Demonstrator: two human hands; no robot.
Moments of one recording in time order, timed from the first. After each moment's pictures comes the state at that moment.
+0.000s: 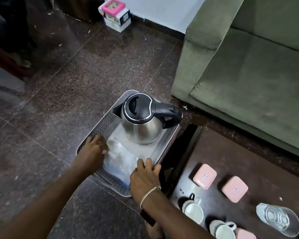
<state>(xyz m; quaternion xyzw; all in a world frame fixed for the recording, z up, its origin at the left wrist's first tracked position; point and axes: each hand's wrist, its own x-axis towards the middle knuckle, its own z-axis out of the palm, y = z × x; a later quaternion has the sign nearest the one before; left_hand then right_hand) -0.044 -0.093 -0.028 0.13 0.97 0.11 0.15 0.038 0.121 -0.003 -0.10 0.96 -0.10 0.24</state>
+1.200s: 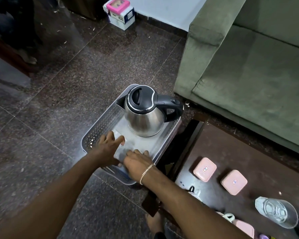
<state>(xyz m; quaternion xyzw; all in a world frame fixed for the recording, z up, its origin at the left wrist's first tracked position) -0.040 -0.060 -0.024 0.13 0.94 0.05 0.32 0.004 0.113 0.003 -0.23 0.91 -0.17 0.30</state>
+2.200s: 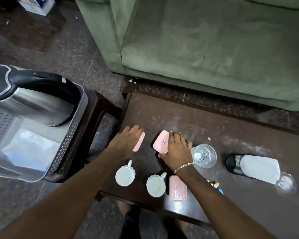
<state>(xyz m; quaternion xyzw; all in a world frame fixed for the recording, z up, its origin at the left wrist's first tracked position) 0.042 0.285 -0.074 0.38 0.88 -0.07 0.27 0.158 0.472 -0.094 0.18 0.96 -0.09 0.18</state>
